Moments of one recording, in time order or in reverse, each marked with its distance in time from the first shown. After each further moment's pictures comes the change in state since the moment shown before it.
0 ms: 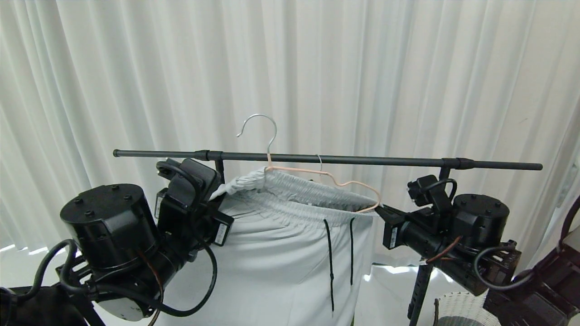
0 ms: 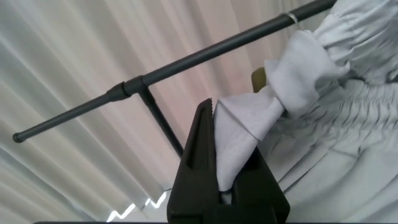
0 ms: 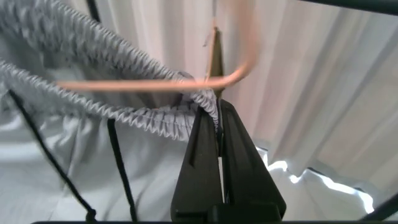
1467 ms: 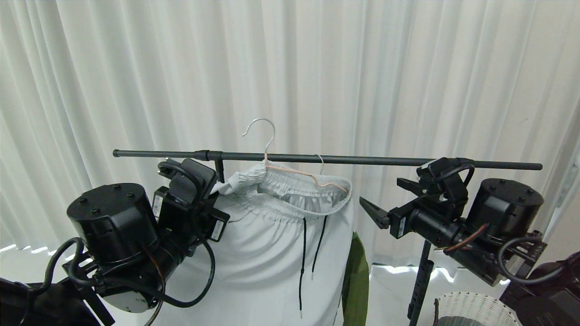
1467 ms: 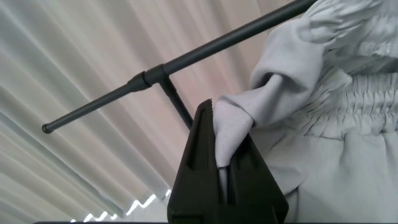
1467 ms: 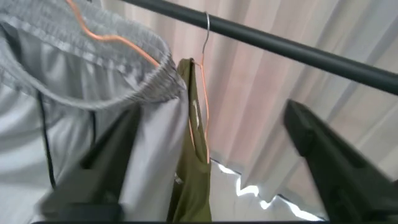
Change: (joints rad) left arm 0.040 0.042 0.001 -0.058 0.001 0.036; right arm 0.008 -0.104 -0.025 0.010 0.078 -0.159
